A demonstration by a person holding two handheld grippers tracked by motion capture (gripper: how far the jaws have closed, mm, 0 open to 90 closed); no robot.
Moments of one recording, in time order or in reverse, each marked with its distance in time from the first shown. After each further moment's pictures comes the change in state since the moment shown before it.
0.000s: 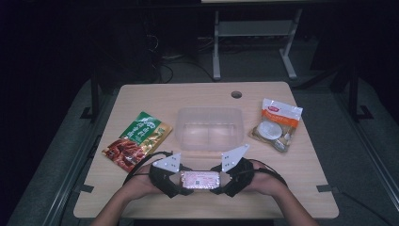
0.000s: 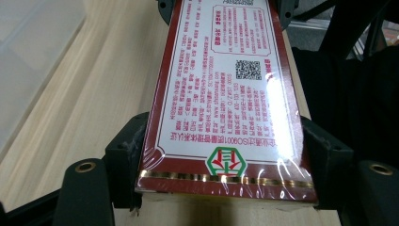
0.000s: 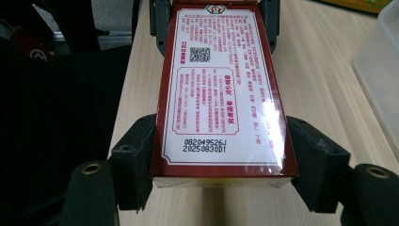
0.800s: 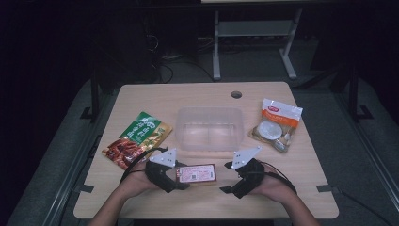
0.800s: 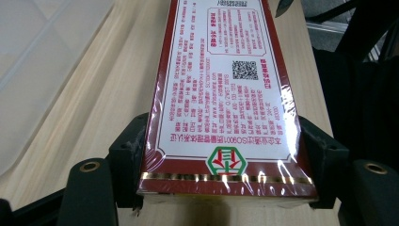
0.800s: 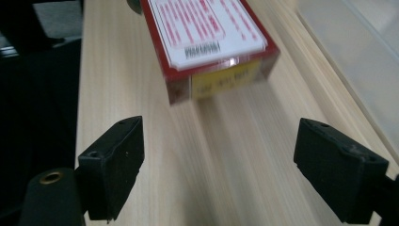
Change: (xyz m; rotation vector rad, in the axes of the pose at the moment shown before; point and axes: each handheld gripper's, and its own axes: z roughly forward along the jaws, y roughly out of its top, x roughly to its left) left arm 0.011 -0.005 -0.012 0.003 0.055 -0.062; right arm 0.007 -0.028 -0.018 0.035 -0.169 0.199
